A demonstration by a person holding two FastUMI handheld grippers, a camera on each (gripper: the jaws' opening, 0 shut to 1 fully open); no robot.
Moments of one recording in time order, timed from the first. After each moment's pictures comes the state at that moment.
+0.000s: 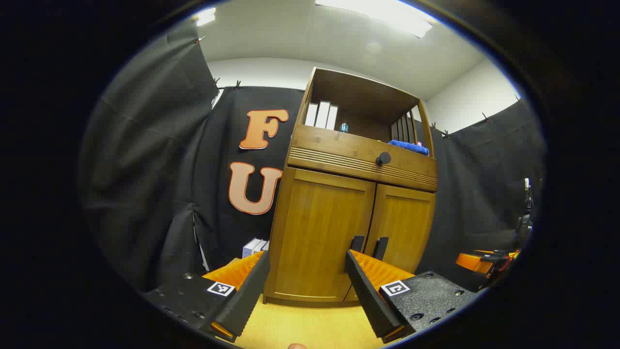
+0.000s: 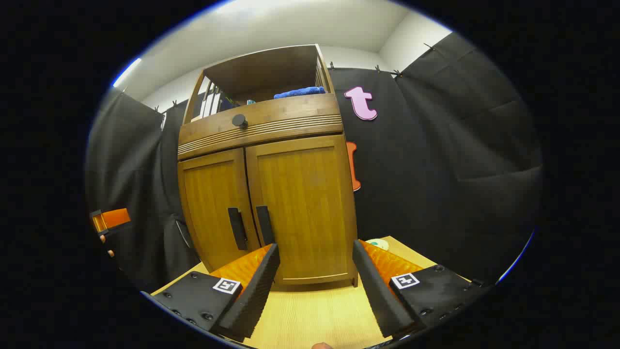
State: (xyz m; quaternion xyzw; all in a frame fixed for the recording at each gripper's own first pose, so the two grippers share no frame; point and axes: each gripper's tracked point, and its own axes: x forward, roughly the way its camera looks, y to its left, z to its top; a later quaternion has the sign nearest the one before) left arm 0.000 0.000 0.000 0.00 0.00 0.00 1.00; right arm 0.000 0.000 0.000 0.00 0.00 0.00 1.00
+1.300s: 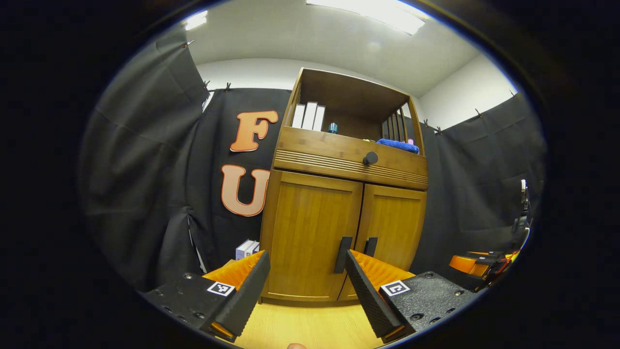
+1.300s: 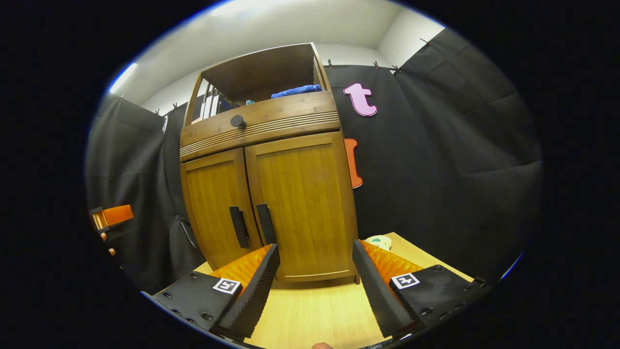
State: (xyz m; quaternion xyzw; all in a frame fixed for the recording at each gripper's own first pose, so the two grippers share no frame) left arm -0.002 -0.028 0.007 0.02 0.00 -0.02 1.00; right arm -0.005 -0.006 -0.002 0.01 0.01 0.01 1.00
